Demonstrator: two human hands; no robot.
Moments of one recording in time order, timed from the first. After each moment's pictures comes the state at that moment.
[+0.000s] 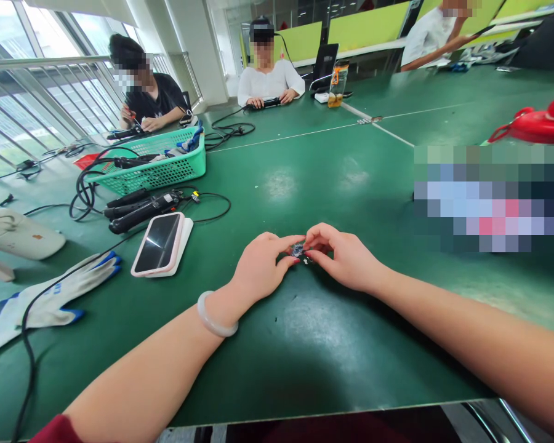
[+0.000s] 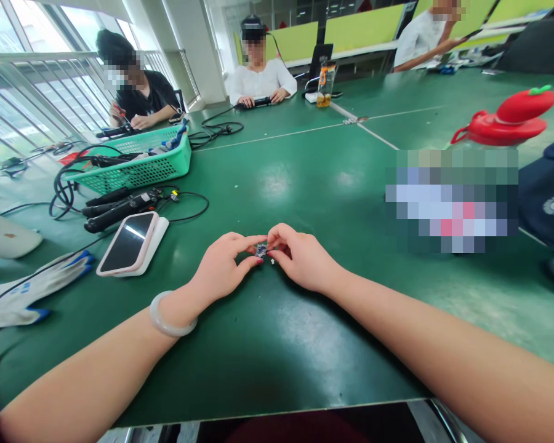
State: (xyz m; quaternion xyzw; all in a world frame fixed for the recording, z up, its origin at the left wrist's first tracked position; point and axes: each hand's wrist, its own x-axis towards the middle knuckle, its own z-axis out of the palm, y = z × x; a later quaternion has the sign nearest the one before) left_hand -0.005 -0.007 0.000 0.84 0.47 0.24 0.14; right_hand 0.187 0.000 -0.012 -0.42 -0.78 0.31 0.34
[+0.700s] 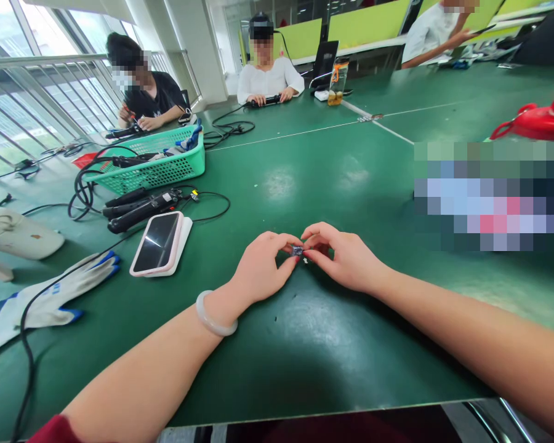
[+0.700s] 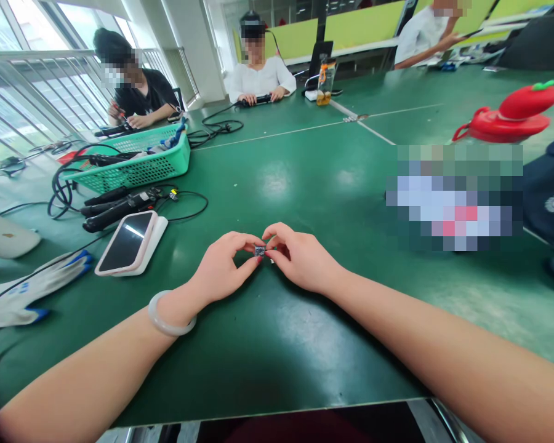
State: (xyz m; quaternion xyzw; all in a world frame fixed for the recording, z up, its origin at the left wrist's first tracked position) left_hand -0.004 -0.011 0.001 0.83 0.44 0.30 0.17; right_hand 0.187 -0.004 -0.007 -0.41 -0.81 0.25 0.33
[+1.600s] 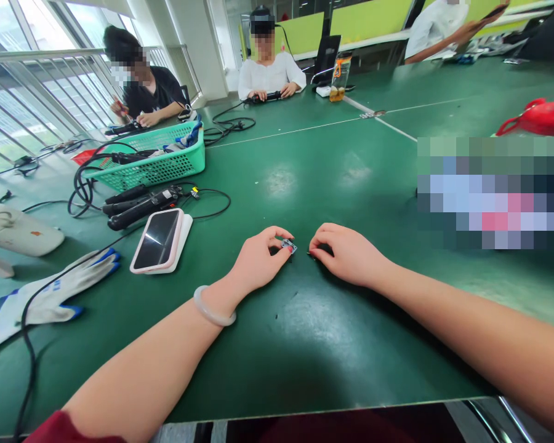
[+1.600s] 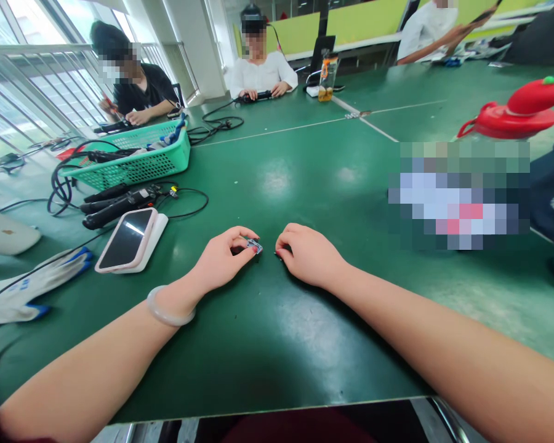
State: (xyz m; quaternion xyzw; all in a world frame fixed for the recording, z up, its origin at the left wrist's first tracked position) left_hand -0.008 0.001 -0.005 0.74 0.53 0.29 0.31; right_hand 0.193 0.007 -0.015 -0.47 -0.84 0.15 0.20
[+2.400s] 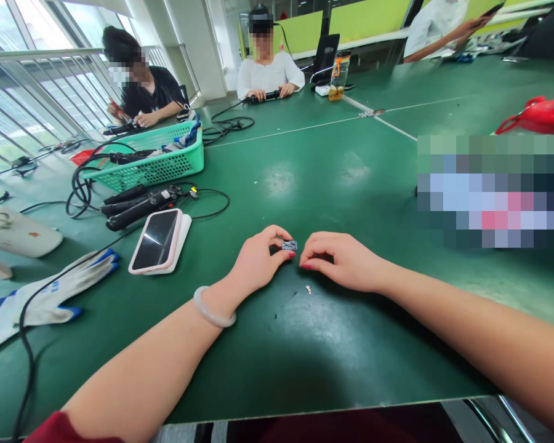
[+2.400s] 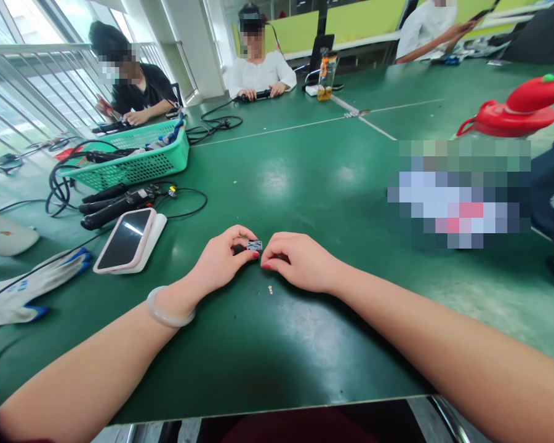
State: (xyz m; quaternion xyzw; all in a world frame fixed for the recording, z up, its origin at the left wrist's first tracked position) left_hand -0.007 0.000 -0.004 0.74 0.52 0.29 0.33; right_hand 0.190 -0.004 -0.001 -0.36 -0.85 0.29 0.25
